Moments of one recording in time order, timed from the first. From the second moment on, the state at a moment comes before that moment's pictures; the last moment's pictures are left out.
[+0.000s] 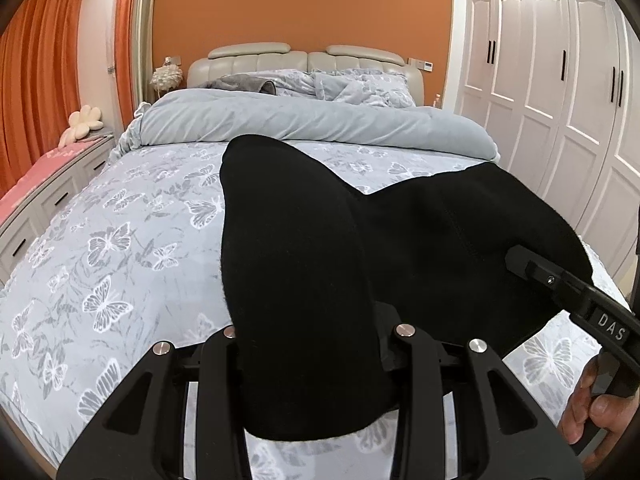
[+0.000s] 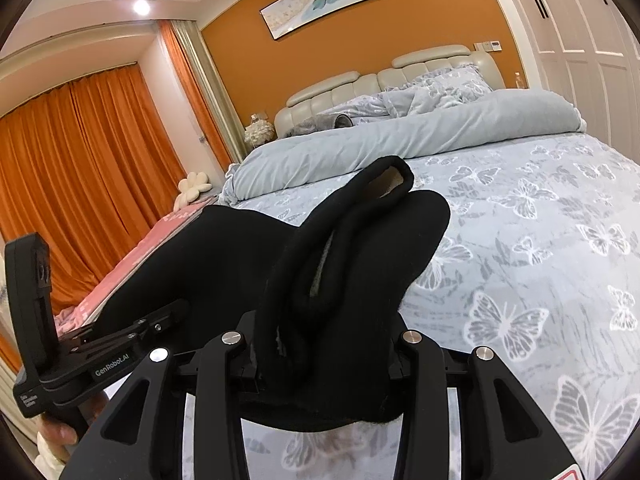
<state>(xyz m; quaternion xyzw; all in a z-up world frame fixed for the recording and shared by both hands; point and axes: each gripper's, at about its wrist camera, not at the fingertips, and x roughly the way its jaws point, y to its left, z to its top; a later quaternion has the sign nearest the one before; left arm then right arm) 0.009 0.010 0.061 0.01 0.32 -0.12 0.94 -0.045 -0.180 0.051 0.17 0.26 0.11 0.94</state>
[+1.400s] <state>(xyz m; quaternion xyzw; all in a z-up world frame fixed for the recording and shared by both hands) 0.180 0.032 -0.022 -0.03 0.38 -0.09 0.92 0.119 -0.238 -0.026 0.24 0.32 -0.03 0.91</state>
